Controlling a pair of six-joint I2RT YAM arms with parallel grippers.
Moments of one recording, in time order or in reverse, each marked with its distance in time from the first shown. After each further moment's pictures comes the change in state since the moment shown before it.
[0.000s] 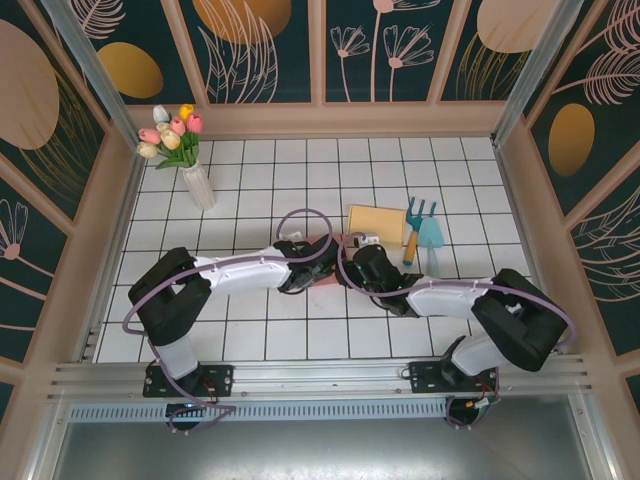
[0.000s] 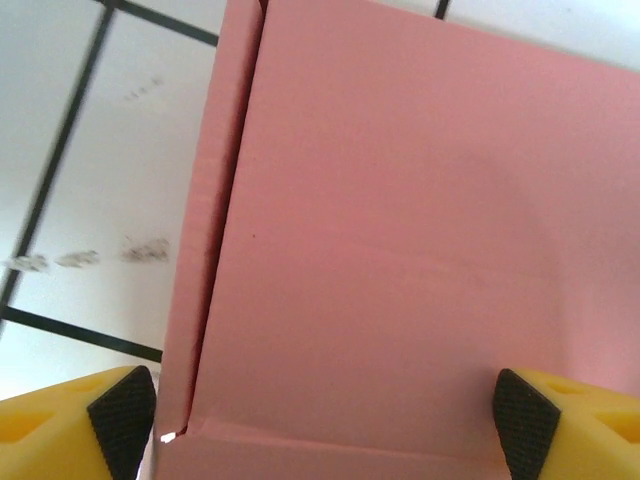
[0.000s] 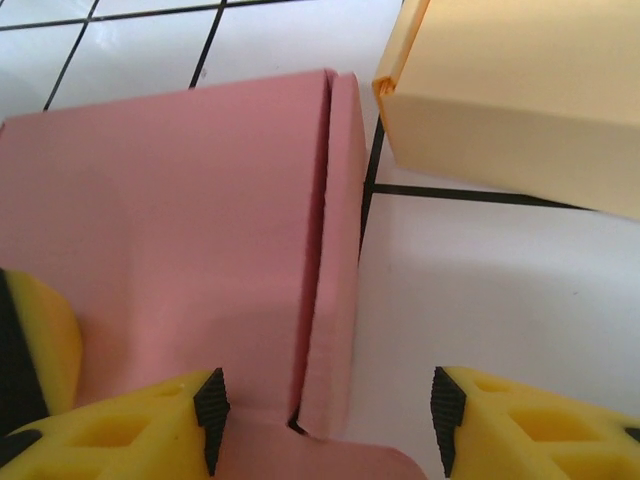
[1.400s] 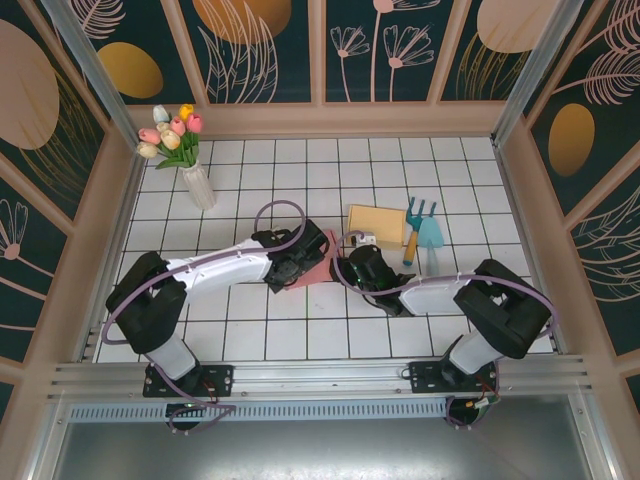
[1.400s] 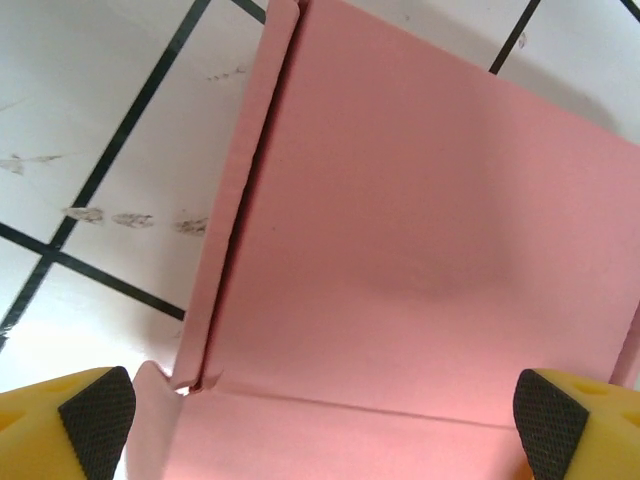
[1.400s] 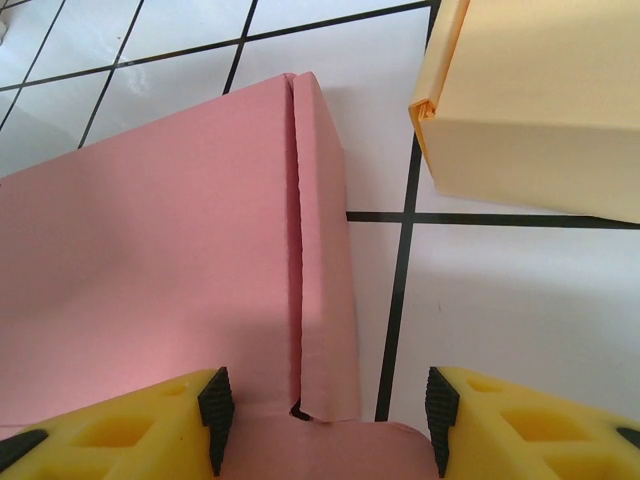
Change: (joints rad) left arm 0.097 -0.110 -0.035 -0.007 0.165 -0.180; right arm 0.014 0.092 0.000 0.150 0.008 0.071
